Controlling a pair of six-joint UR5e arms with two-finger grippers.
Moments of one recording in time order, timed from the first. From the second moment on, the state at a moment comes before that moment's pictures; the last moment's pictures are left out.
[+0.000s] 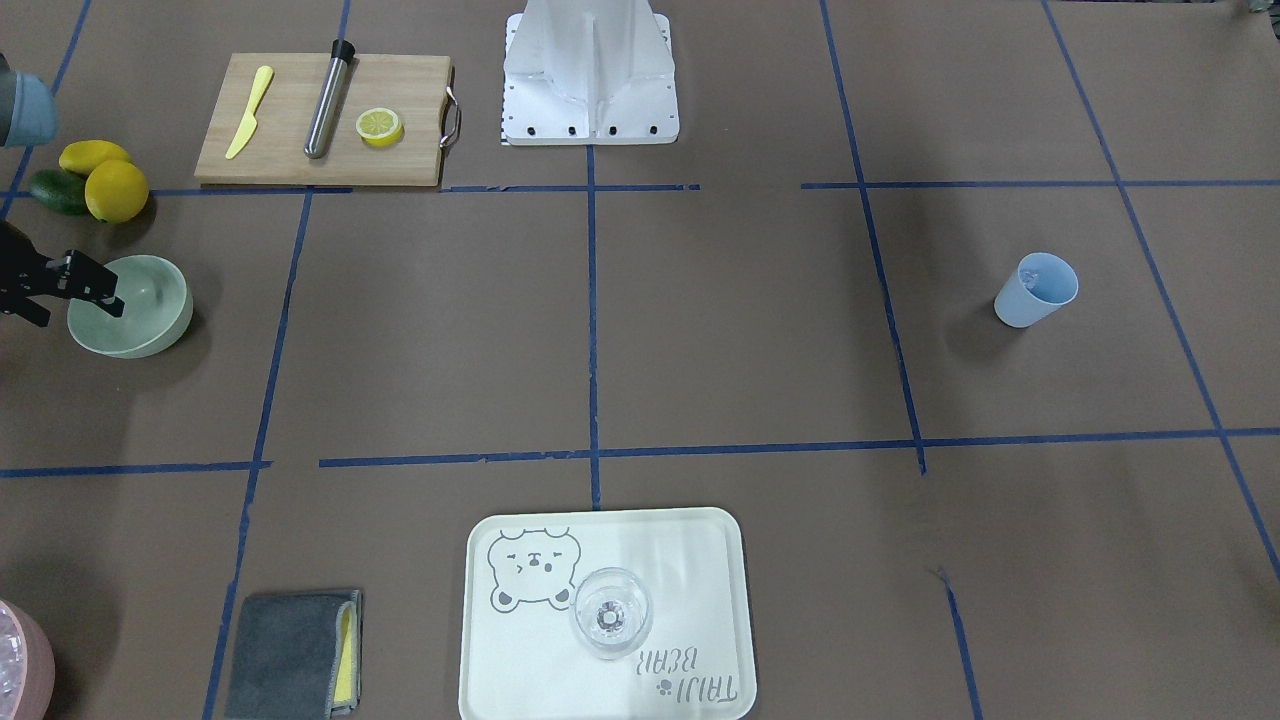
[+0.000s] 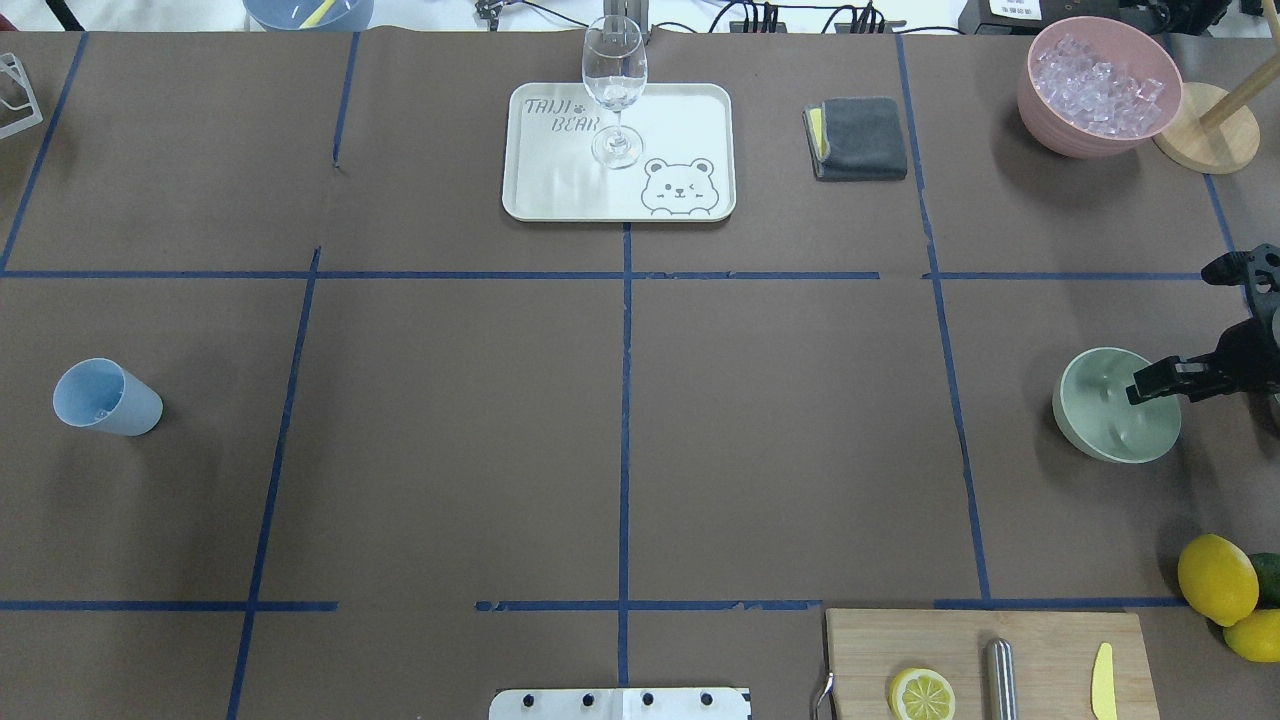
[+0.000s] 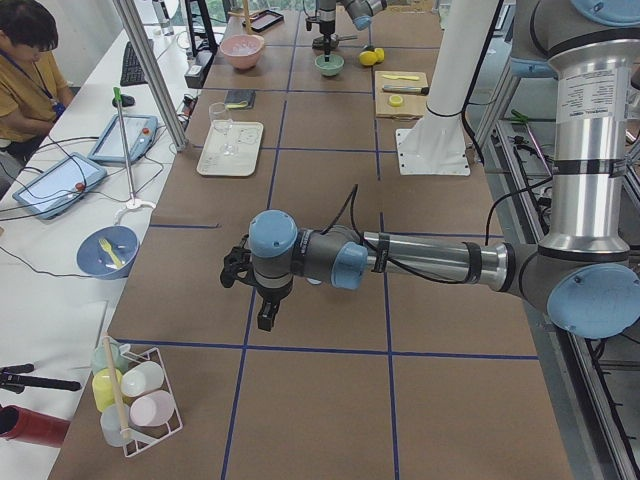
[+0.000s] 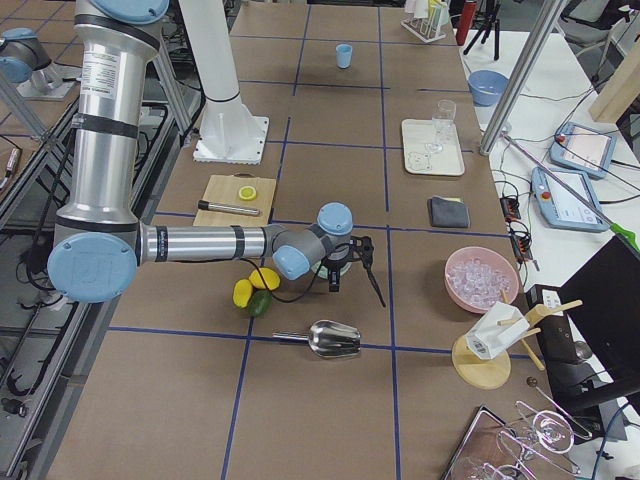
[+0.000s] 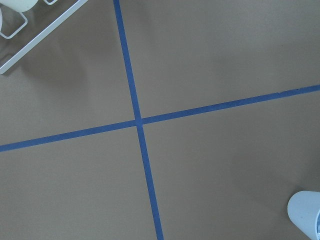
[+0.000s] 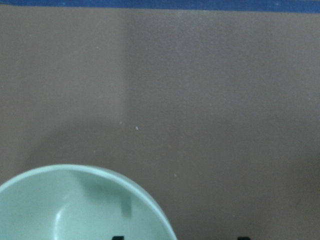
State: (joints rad) left arm -1.52 -1.52 -1.71 -1.72 -2.39 0.00; right arm 1.01 -1.72 1.65 -0.95 2.23 0.72
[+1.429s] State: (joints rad) left arm -1.52 -1.47 -1.75 -1.90 -2.46 0.01; right arm 0.66 -1.22 1.81 -1.16 2.07 1.42
